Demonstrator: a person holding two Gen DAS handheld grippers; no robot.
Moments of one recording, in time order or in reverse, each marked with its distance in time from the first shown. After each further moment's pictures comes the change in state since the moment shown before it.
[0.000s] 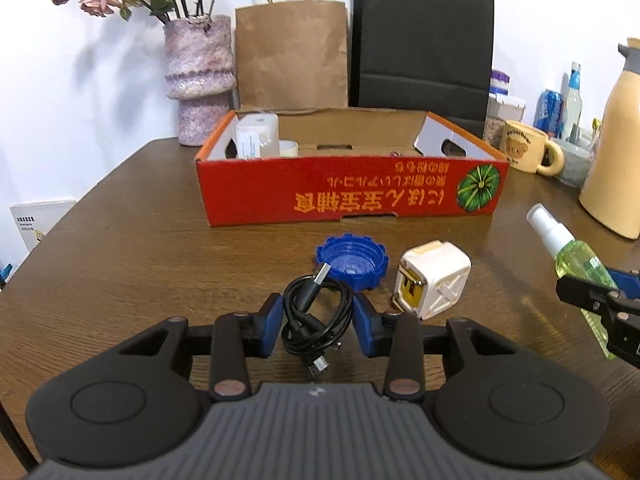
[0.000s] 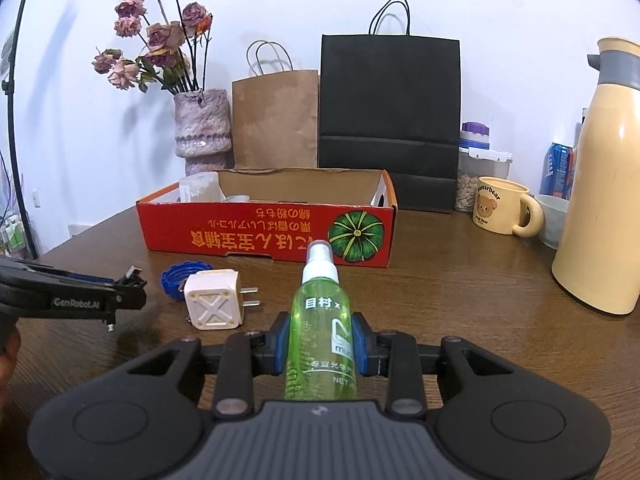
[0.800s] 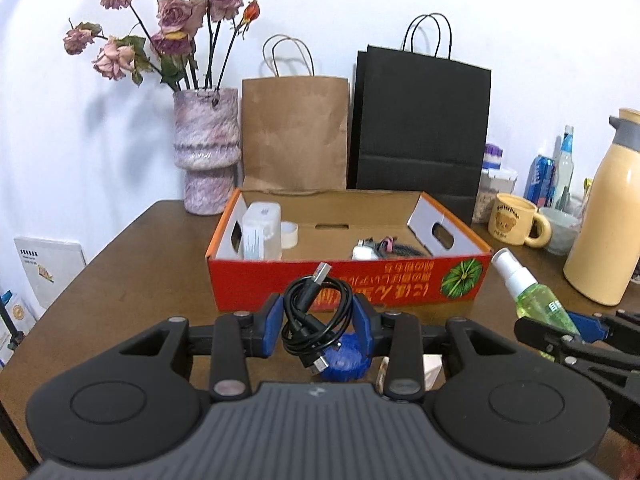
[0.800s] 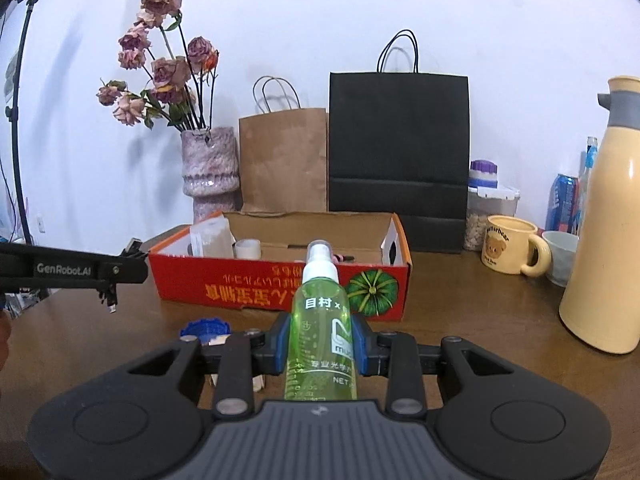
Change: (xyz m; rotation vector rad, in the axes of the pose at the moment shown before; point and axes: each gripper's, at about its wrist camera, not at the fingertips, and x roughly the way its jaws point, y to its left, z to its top) left arm -0.035 0.000 0.050 -0.032 -0.152 -0.013; right arm -0.001 0.011 0.041 0.005 -0.081 0.017
